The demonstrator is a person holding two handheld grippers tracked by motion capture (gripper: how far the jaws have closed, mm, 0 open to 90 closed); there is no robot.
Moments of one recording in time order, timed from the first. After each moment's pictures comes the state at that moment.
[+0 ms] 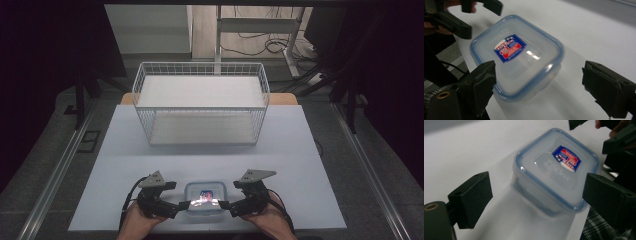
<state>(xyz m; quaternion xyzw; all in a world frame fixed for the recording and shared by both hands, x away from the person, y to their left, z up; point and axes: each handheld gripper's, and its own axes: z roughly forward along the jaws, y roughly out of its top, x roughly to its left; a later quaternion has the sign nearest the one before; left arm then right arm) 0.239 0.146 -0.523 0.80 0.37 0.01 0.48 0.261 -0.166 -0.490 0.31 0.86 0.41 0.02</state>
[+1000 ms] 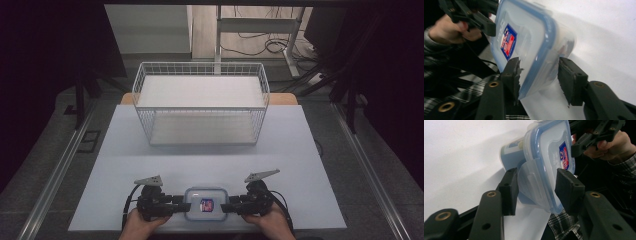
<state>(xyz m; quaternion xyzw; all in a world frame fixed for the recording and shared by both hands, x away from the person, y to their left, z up) 0.233 0.156 -0.534 0.76 0.38 -0.13 0.51 0.265 -0.182 -0.505 0.36 0.82 0.42 -0.14</state>
